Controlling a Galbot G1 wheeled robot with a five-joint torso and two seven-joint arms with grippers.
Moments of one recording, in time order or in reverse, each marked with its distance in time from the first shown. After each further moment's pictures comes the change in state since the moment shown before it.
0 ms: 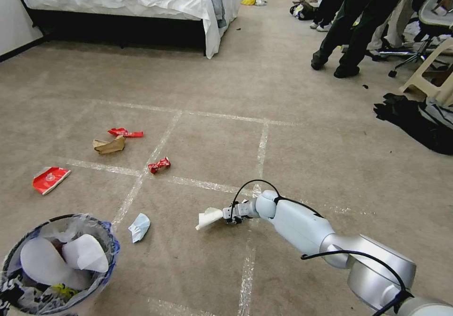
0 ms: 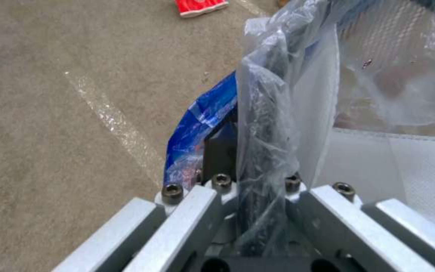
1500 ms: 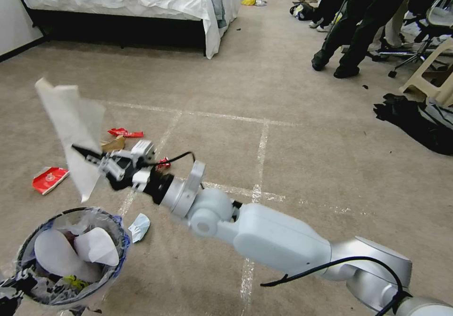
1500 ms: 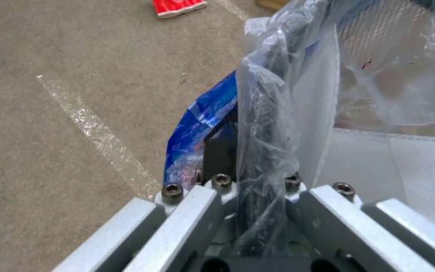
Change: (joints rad) left arm -0.025 0.004 0.043 -0.042 0.007 0.037 -0.024; right arm 0.001 0.045 -0.155 0.931 1.307 0.103 0.369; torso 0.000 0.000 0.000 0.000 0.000
